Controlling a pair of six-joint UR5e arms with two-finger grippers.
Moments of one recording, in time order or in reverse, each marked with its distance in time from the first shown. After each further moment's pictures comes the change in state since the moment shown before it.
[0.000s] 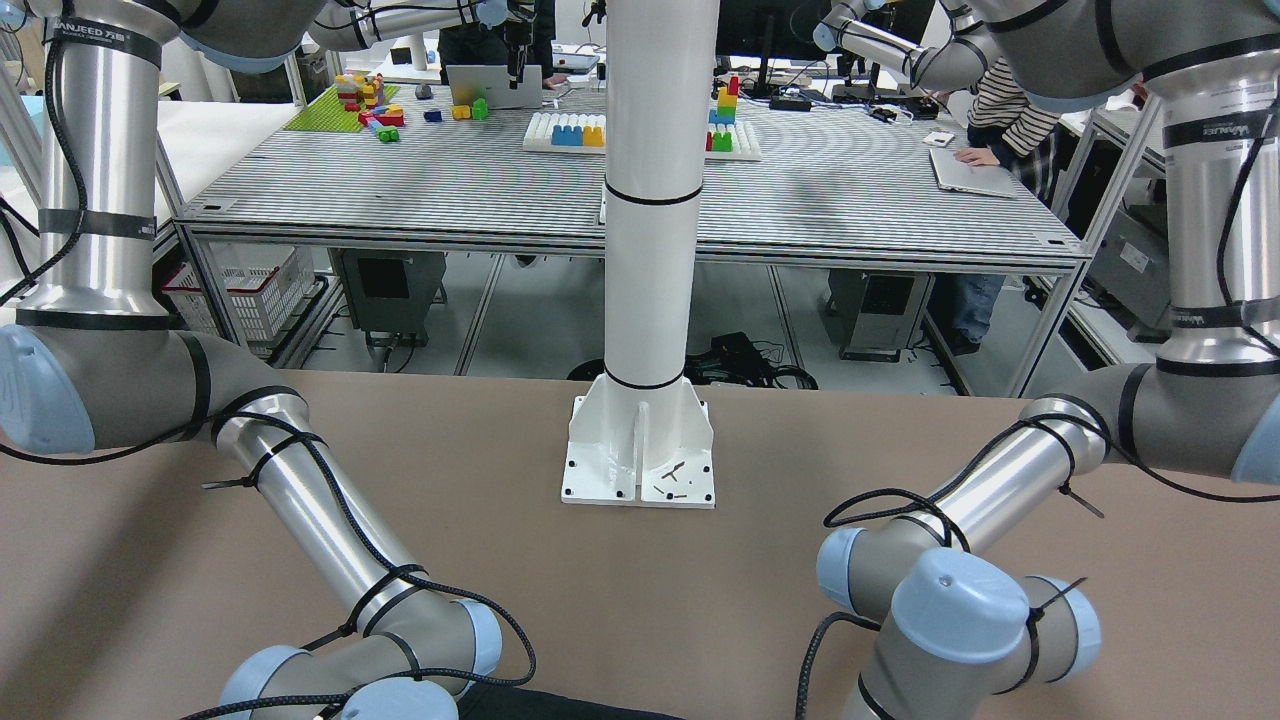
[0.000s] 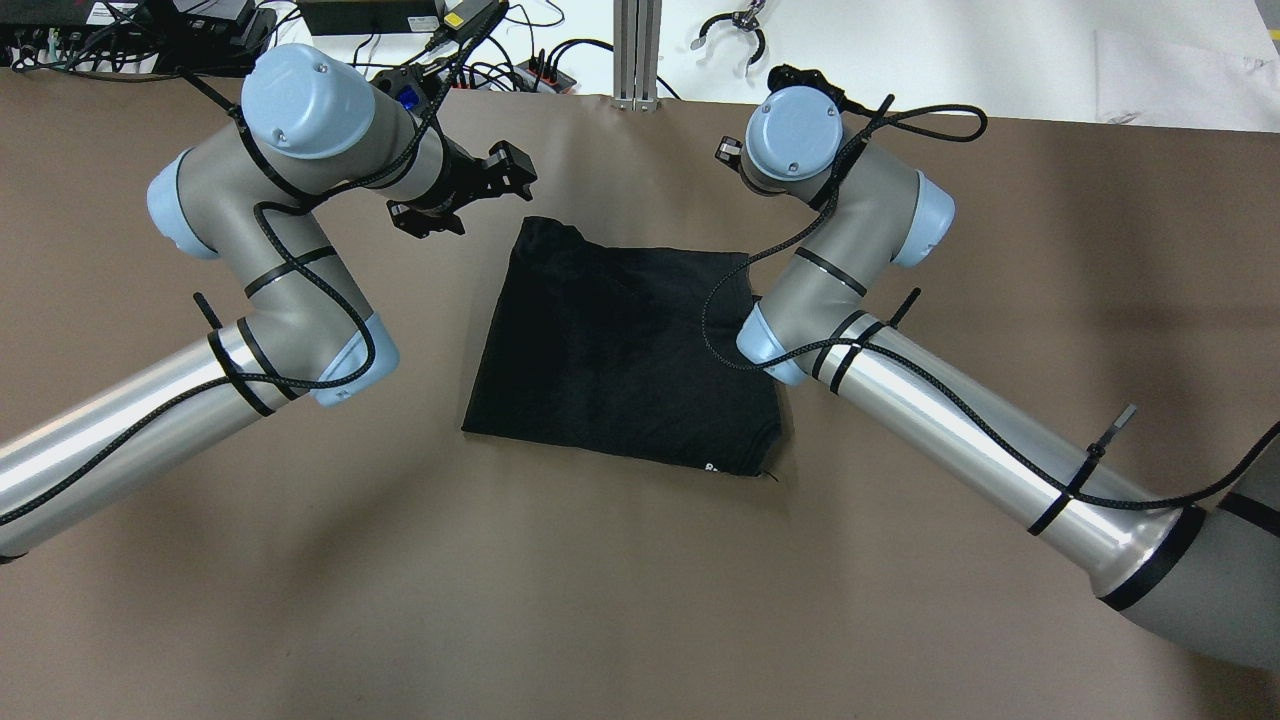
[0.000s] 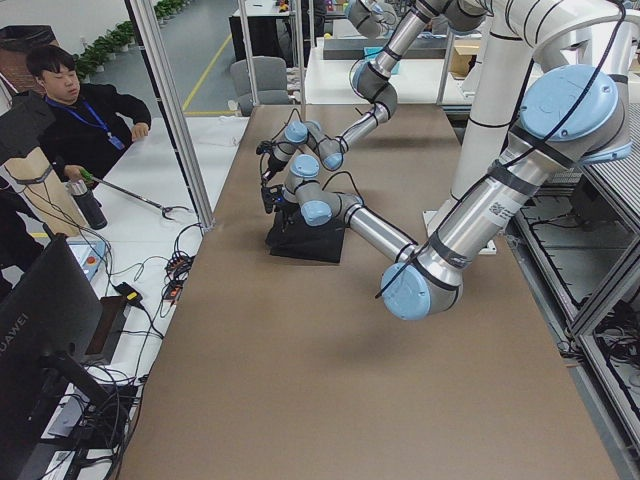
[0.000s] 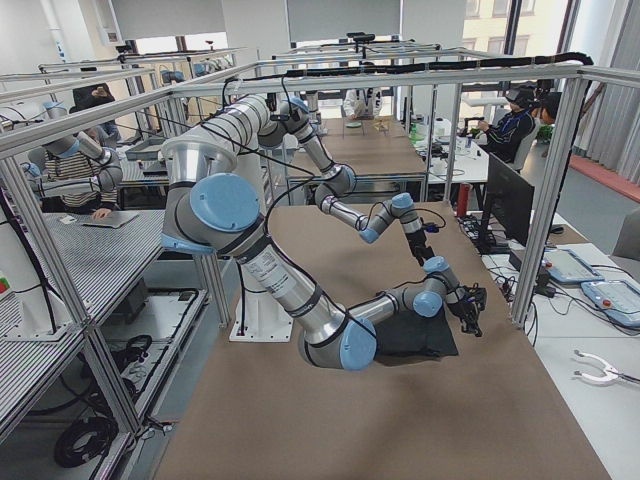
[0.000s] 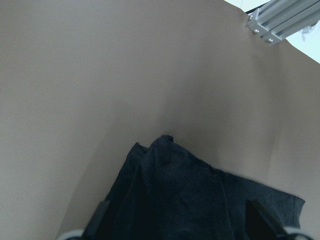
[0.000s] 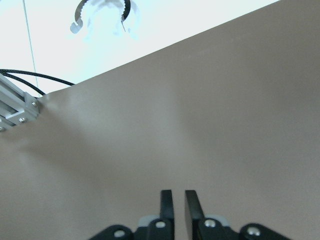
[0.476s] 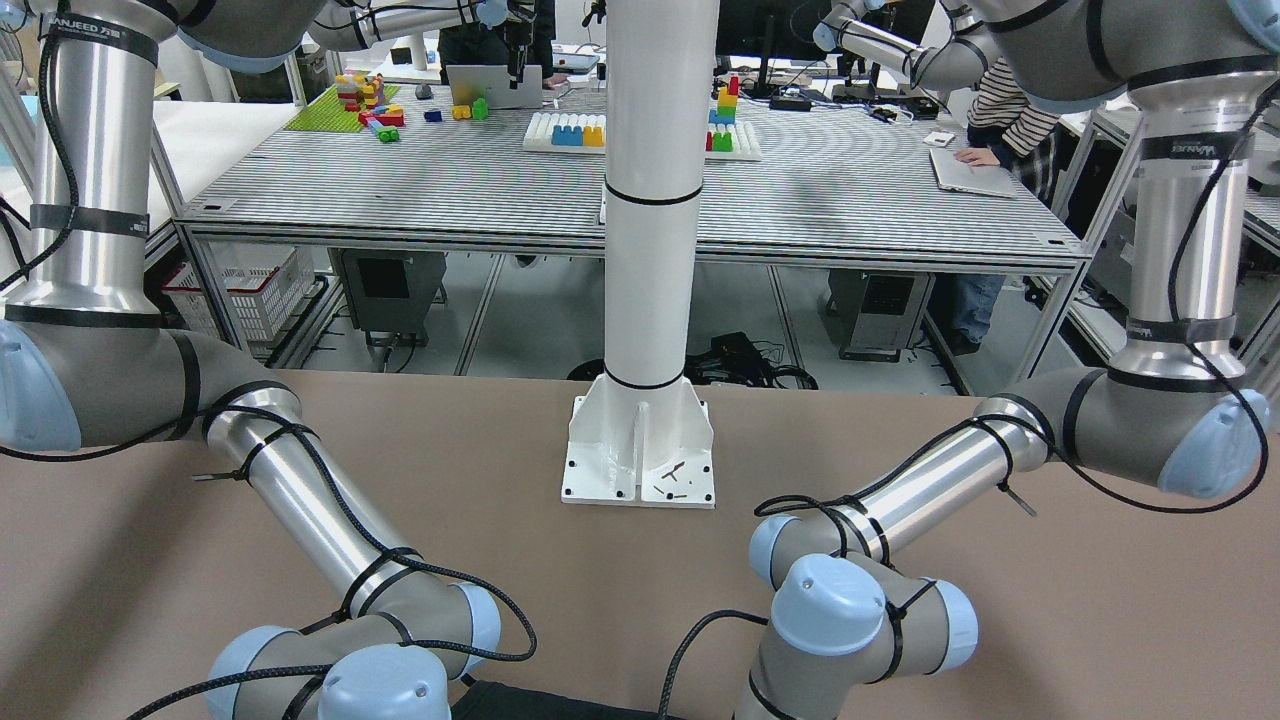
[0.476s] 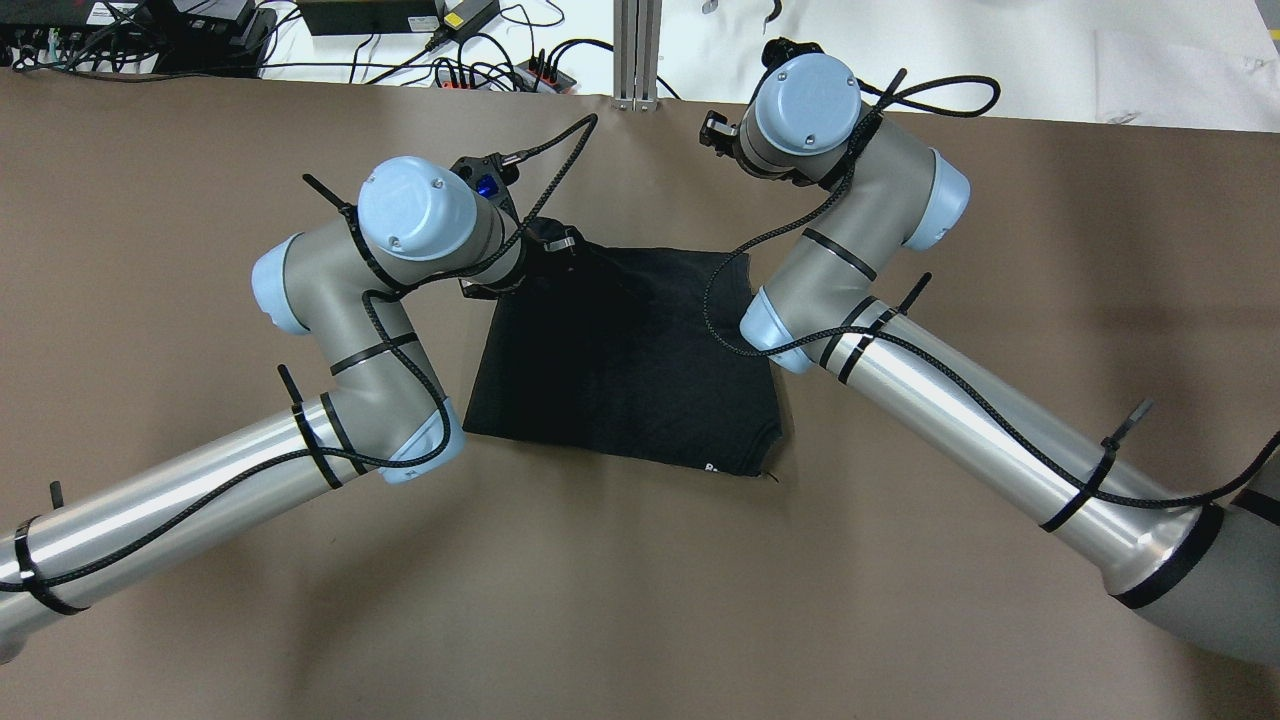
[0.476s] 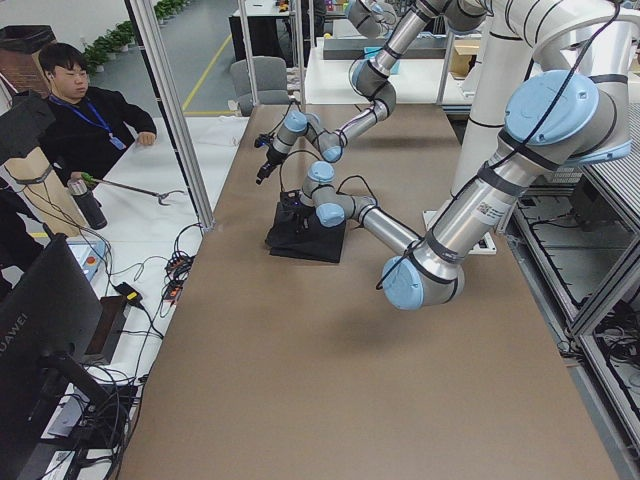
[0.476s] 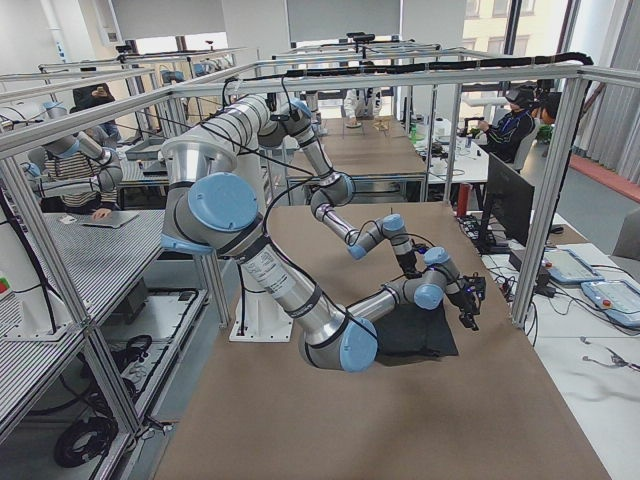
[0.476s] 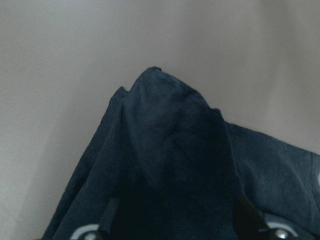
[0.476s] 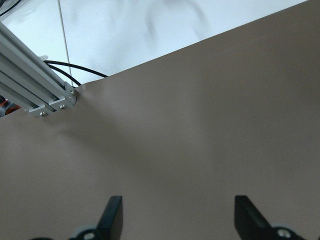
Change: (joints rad) left arm 0.135 -0.052 0.092 -0.005 0.122 0.005; right arm 0.018 -0.015 0.083 0.002 0.067 -0.043
